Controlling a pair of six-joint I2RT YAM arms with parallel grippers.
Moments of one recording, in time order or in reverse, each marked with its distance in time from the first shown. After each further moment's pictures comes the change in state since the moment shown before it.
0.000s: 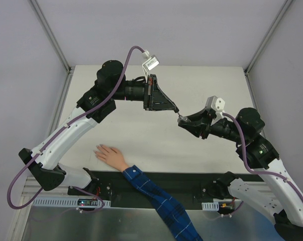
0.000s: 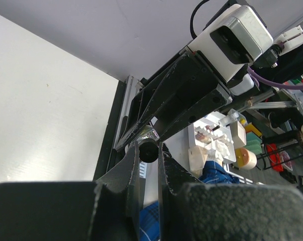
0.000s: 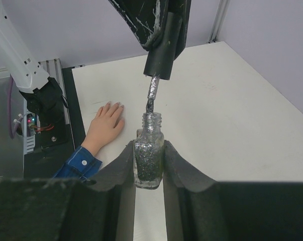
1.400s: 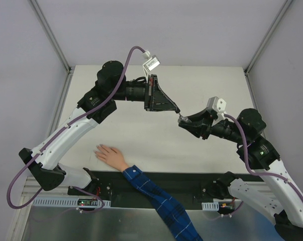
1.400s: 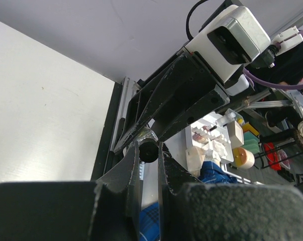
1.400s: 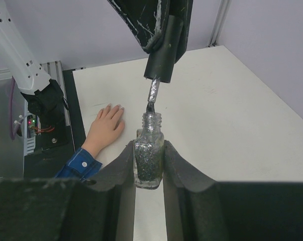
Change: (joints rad) left arm -0.007 0.000 -0.002 0.021 0.001 -0.011; right arm 0.004 -0.010 -0.003 0.008 -0.002 0.000
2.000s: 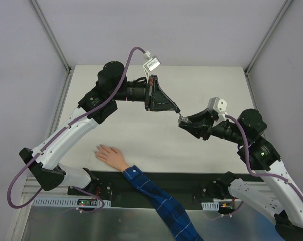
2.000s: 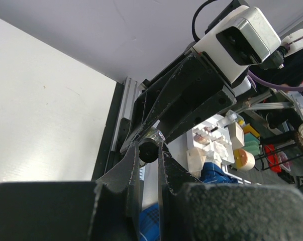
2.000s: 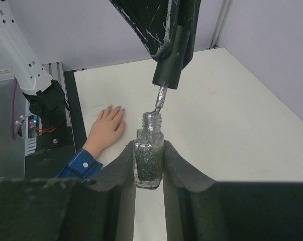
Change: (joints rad) left arm -0.006 0.000 -0.014 0.010 -0.010 -0.005; right arm 0.006 -0.007 0.000 0.000 0.000 0.000
